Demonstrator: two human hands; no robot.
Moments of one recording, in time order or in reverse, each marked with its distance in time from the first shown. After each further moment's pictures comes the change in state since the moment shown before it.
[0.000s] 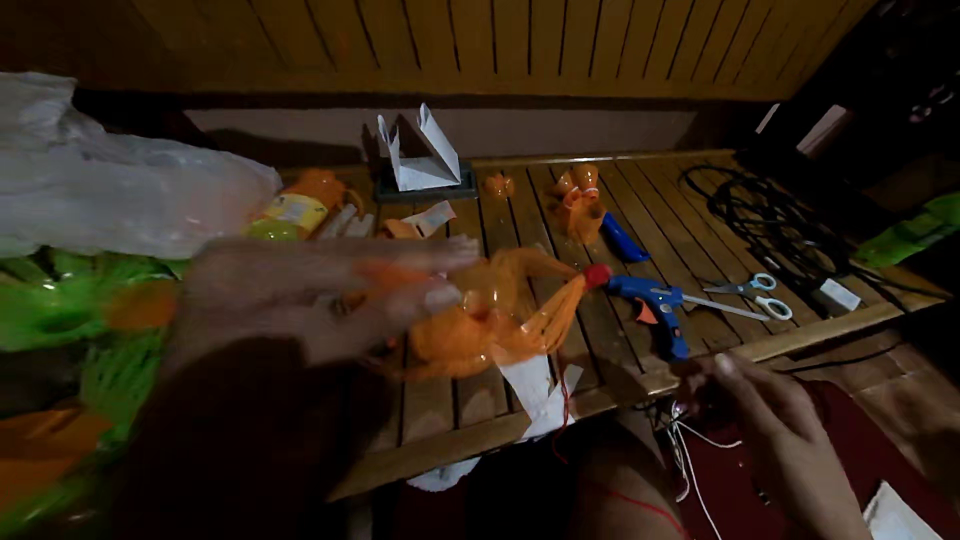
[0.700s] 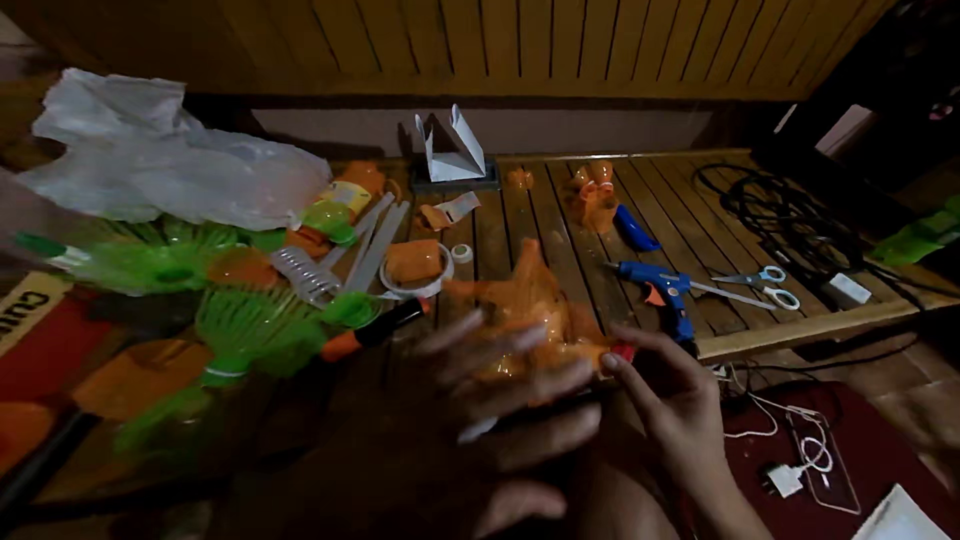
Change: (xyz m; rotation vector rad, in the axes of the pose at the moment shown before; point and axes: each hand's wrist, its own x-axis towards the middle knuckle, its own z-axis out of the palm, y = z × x) left_hand -0.052 0.096 0.039 0.316 -0.223 0.187; right_hand -0.005 -0.003 0.076 0.141 0.046 -0.276
